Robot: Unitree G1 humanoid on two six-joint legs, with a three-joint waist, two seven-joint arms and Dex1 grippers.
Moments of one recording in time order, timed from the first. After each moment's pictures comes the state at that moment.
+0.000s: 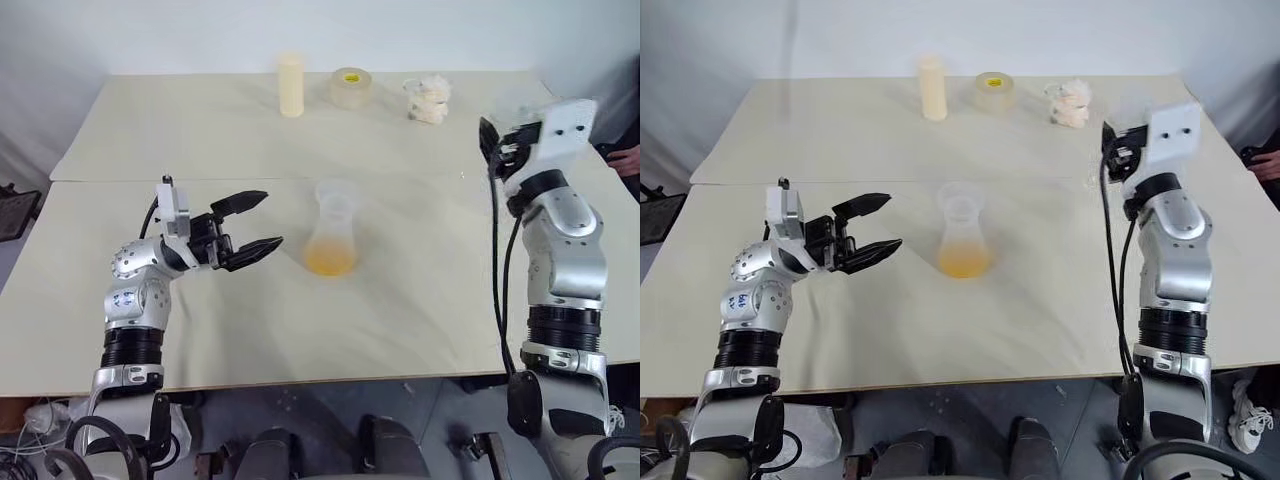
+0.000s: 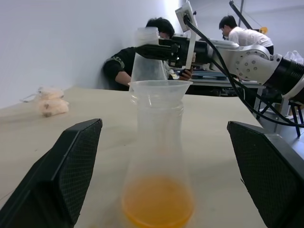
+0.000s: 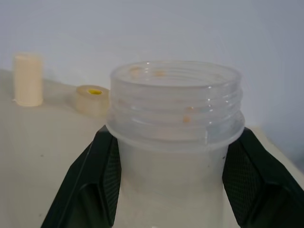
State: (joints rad) left arm -0.62 0.44 0.20 0.35 -0.55 0.02 -1.26; right arm -0.74 -0.43 -0.34 0.16 0.17 0.25 0.29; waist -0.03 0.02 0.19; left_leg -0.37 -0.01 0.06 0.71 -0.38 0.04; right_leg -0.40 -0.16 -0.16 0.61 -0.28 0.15
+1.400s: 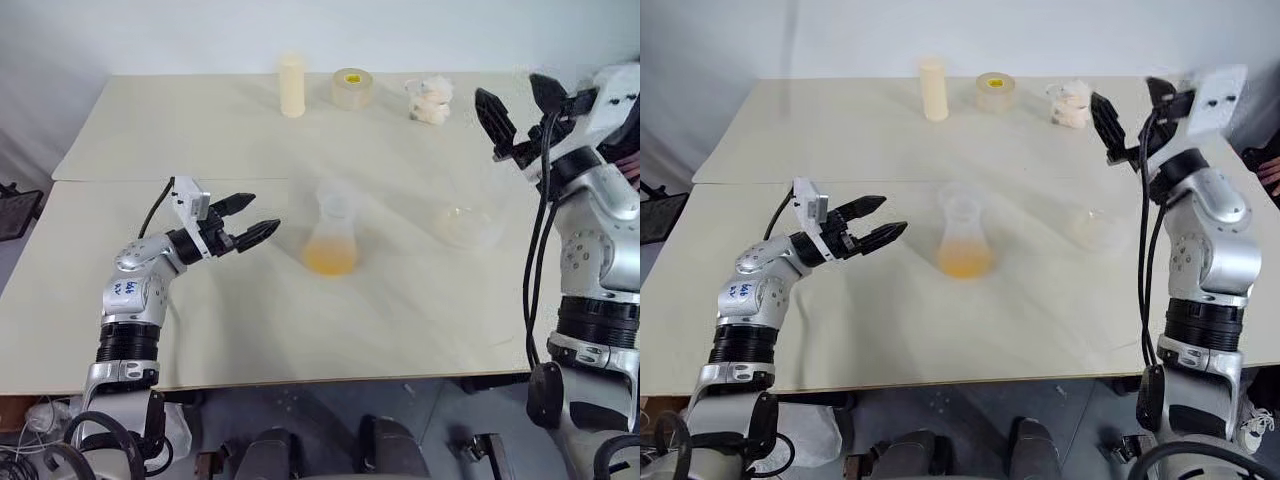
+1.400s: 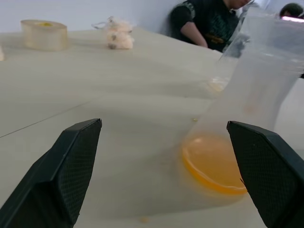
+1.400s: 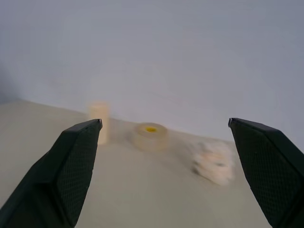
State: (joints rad) left arm -0.63 0.48 0.16 0.35 -0.42 0.25 -0.91; right arm -0.79 -0.54 -0.30 0.02 0.45 0.38 0.50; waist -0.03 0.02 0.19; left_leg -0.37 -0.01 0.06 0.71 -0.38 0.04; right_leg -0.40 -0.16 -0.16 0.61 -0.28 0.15
